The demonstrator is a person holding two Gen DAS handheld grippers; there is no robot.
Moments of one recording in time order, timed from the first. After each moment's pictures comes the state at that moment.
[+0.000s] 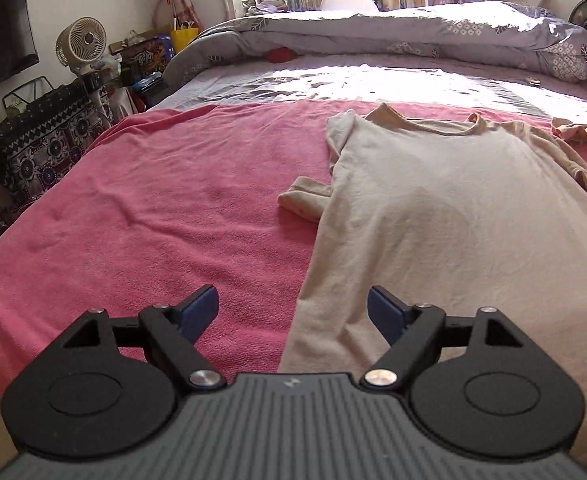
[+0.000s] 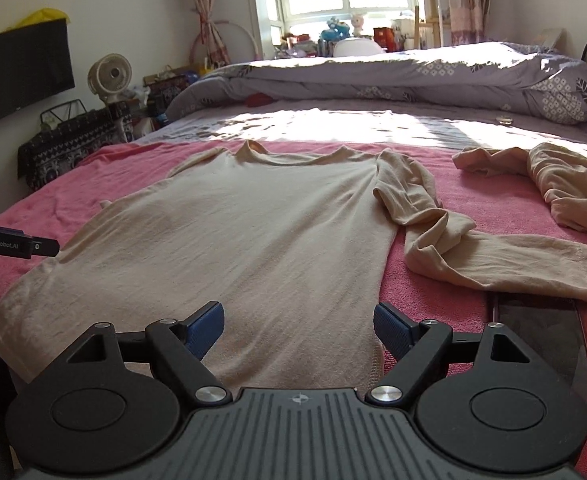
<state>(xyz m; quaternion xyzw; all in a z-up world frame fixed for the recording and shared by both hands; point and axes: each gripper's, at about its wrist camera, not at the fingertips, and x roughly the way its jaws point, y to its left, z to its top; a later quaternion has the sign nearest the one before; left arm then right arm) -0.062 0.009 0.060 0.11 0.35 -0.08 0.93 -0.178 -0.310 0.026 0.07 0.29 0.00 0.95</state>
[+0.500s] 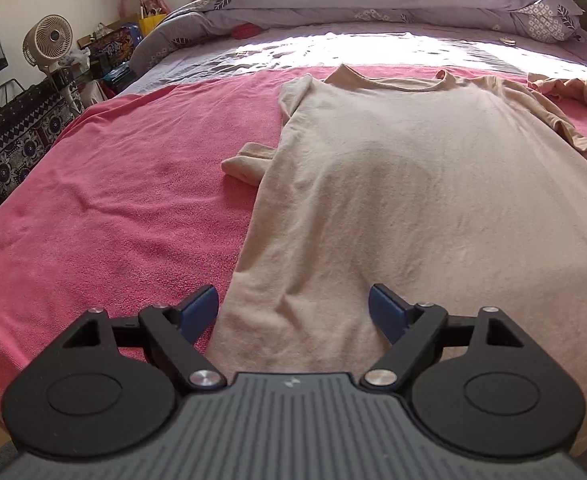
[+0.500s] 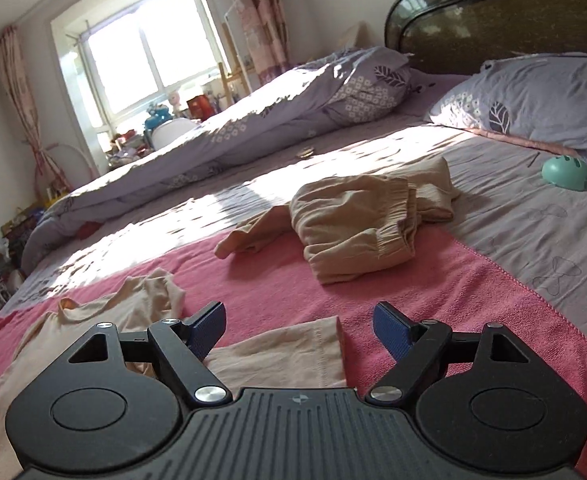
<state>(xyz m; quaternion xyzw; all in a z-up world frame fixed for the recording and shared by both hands) -0.060 -0.018 0.031 0.13 0.38 -0.11 0.91 -0.182 -0.509 0.034 0.24 0.21 -0.23 0.92</state>
